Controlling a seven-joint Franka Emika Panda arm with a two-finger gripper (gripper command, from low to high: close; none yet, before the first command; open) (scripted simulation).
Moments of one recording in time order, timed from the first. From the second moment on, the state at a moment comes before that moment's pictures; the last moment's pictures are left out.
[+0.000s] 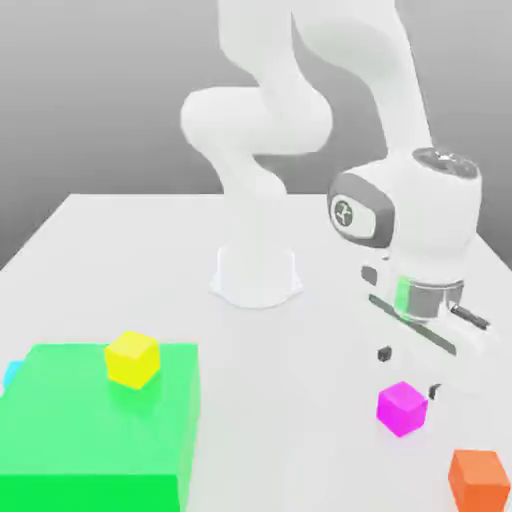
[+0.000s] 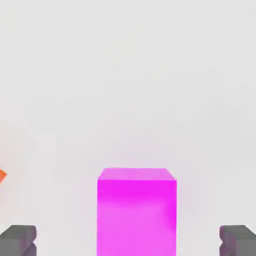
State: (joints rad) arm -0.01 0.24 0.45 -2.67 -0.38 2.88 2.60
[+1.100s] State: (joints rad) arm -0.34 -0.17 0.23 -2.68 -0.01 2.50 2.14
